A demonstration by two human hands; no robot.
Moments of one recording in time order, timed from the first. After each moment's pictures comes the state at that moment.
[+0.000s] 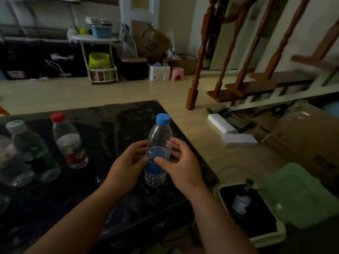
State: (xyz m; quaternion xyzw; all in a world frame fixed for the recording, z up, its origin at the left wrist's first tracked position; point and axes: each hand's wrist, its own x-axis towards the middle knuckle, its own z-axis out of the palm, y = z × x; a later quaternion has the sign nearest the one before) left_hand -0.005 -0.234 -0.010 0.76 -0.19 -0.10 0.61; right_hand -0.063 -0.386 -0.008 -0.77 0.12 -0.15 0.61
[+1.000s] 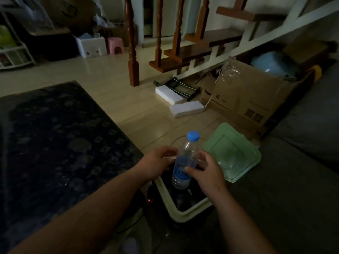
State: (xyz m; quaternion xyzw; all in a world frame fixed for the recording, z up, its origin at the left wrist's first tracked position) left_hand -0.057 -0.536 -0.098 0.71 -0.29 -0.41 0.50; right_hand -0.206 -0.643 -0.108 -0.70 0.38 -0.19 0.57
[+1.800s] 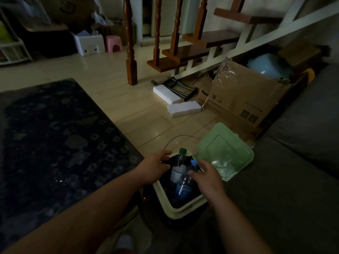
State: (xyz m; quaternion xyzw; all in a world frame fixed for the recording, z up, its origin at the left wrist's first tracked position) left_hand -0.070 -0.533 -0.107 0.76 -0.32 -0.39 0.41; right_hand -0.225 -0.654 -0.123 -0.70 0.46 -0.12 0.53
